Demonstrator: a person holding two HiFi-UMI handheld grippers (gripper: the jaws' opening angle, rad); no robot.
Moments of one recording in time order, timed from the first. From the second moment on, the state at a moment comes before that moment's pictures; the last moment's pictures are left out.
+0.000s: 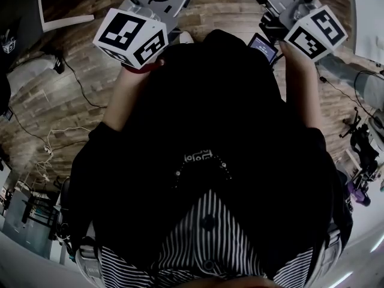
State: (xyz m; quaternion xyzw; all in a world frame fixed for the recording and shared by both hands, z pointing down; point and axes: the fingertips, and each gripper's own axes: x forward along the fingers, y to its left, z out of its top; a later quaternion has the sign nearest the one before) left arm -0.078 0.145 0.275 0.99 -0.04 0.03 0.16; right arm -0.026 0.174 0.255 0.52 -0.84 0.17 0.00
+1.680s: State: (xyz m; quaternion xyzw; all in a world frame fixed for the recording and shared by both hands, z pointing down) left arm 0.128 -0.064 0.265 0.97 -0.12 0.08 0.17; right arm 0.227 -0.052 0.264 0.46 -0.86 0.20 -0.08
